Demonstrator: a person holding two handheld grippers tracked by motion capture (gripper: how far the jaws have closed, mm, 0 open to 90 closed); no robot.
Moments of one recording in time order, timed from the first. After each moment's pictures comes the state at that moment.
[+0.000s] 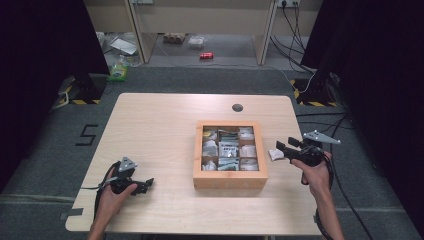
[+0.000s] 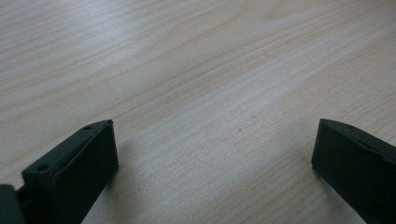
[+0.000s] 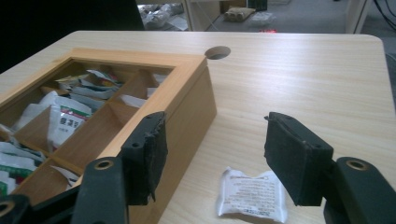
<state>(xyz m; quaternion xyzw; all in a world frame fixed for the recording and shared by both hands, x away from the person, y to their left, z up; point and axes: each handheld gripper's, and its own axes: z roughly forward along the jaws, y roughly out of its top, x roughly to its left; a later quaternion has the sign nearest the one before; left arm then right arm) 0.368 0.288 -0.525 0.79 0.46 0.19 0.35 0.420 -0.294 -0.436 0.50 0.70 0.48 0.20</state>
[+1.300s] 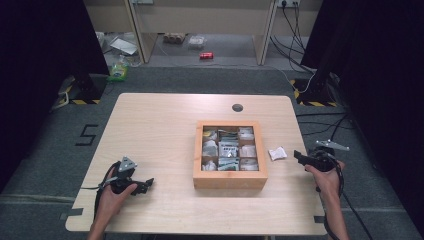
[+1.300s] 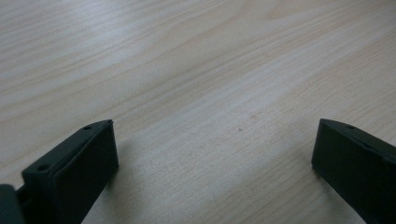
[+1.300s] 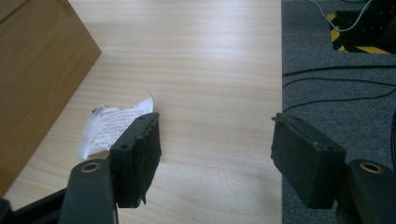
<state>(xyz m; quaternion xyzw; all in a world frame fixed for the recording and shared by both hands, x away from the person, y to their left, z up) 0.368 0.289 -0.525 0.79 0.46 0.19 0.35 0.428 -0.352 -0.486 0.59 0.68 0.37 0.22</state>
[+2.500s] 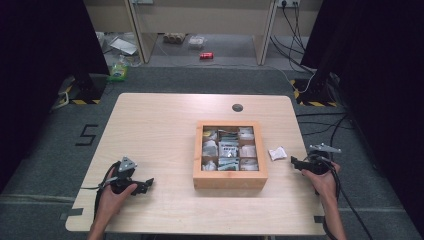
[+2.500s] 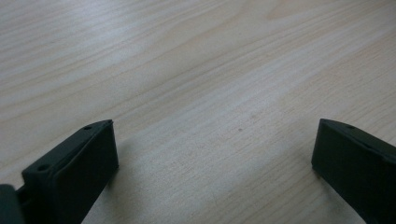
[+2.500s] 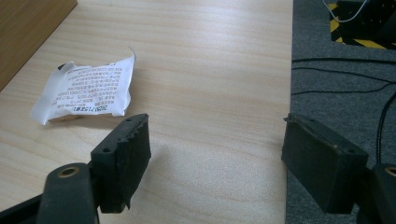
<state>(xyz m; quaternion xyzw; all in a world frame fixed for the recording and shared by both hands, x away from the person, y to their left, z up) 0.368 0.288 -0.525 0.79 0.46 0.19 0.35 0.432 -0.349 -0.510 0.57 0.71 0.33 0.22</state>
